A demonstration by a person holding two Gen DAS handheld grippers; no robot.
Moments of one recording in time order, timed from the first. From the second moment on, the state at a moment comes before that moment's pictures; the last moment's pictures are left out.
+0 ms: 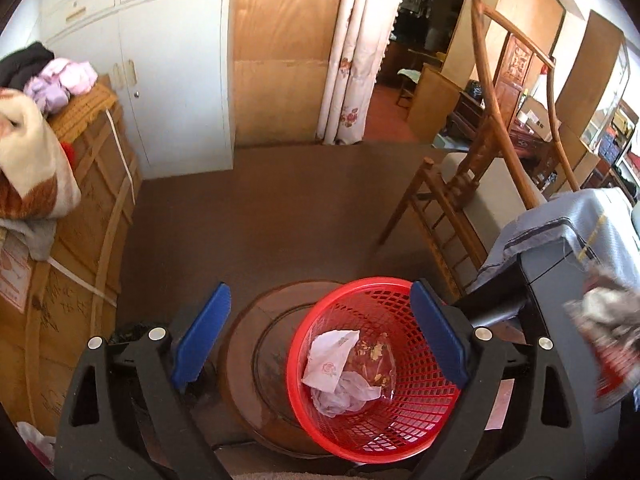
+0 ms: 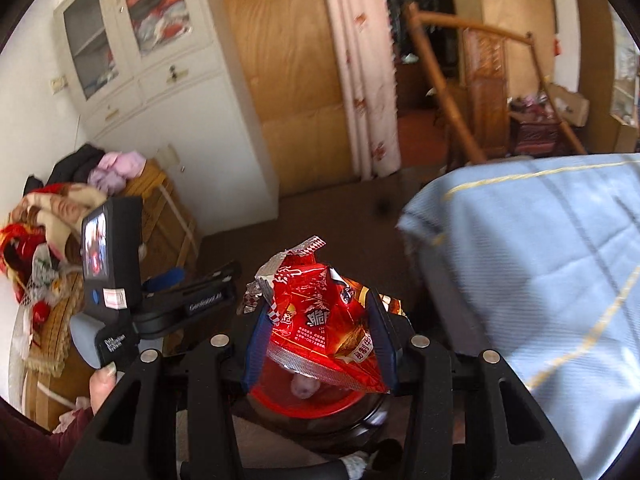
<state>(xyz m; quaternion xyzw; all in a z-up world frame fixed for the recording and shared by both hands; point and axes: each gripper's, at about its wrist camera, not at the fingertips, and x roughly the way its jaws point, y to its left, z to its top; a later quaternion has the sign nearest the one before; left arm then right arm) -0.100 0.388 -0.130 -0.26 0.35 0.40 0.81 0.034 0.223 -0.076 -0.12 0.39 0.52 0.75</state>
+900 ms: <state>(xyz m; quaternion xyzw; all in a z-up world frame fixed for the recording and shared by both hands) -0.111 0.412 -0.144 -0.29 0.36 0.43 0.77 0.035 0.263 -0.135 -0.14 0.45 0.54 0.70</state>
